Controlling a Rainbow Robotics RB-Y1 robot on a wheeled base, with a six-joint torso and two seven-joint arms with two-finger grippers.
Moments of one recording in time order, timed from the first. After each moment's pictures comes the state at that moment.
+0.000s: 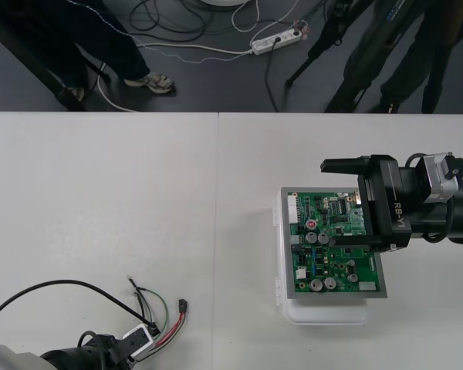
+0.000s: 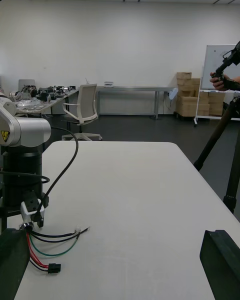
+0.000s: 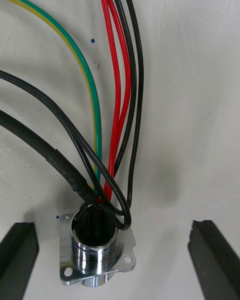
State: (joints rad) right arm -0.19 -0.50 -0.10 -1.65 1.03 -1.57 0.06; left arm 0.43 0.65 -0.45 -2.05 -2.69 -1.00 1.09
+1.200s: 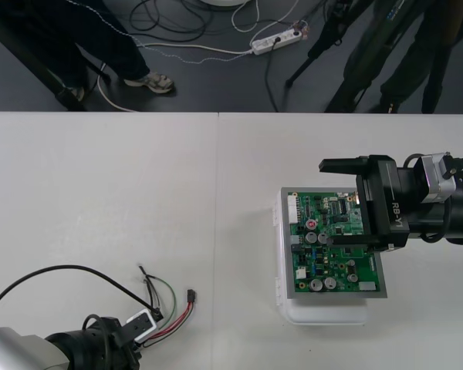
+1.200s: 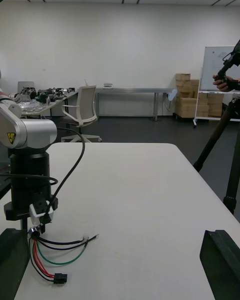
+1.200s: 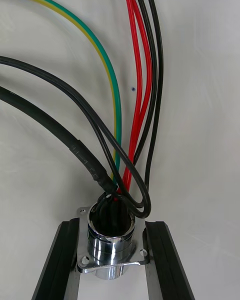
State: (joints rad) right arm -0.19 -0.49 -0.10 -1.65 1.04 -1.57 0.06; left arm 0.36 0.65 -0.45 -2.04 -2.69 -1.00 1.07
